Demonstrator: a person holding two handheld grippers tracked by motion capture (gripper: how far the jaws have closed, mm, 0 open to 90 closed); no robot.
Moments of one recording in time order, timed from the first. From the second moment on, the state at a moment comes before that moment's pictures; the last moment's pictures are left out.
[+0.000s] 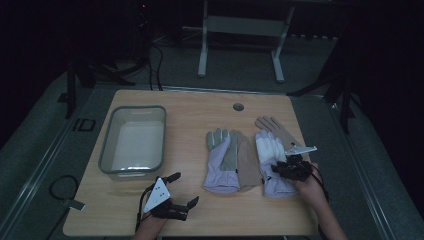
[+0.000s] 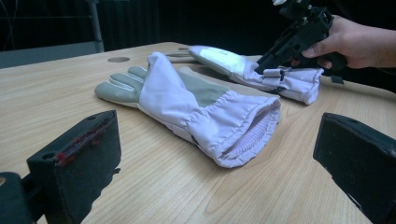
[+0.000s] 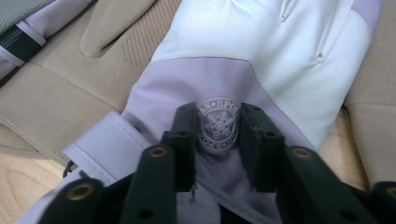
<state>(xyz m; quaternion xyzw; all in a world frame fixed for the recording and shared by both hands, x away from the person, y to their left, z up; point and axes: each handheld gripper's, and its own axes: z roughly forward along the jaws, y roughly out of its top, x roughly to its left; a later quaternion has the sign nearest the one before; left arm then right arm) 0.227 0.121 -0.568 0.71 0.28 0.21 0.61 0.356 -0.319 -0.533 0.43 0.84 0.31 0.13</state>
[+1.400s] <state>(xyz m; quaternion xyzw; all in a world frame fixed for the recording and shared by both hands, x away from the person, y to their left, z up) 0.226 0.121 -0.568 0.71 0.28 0.21 0.61 0.326 -0.218 -0.420 0.43 0.80 0.39 0.15</state>
